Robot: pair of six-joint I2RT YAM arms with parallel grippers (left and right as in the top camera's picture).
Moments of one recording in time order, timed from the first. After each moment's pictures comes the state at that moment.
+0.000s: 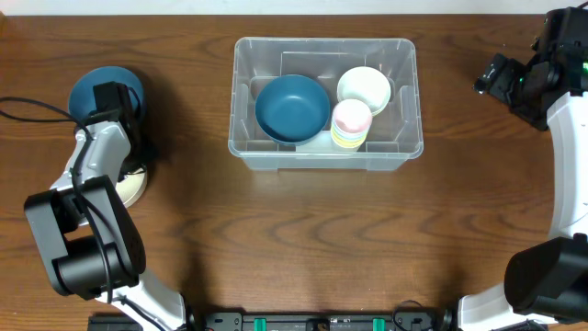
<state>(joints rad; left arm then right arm) 0.27 1.86 1.19 -0.69 -0.25 -0.43 -0.20 1.71 1.69 -1.07 0.02 0.41</state>
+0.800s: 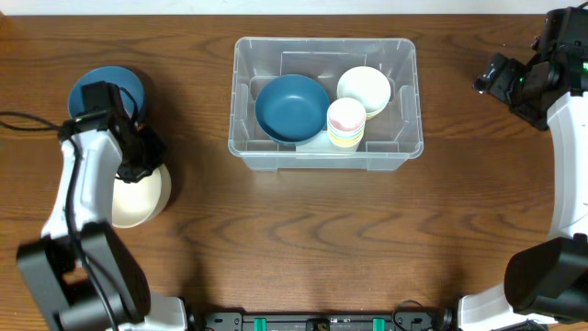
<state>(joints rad) 0.27 1.63 1.20 -0.89 0.17 -0.41 -0.20 1.71 1.69 -1.07 0.02 0.41</state>
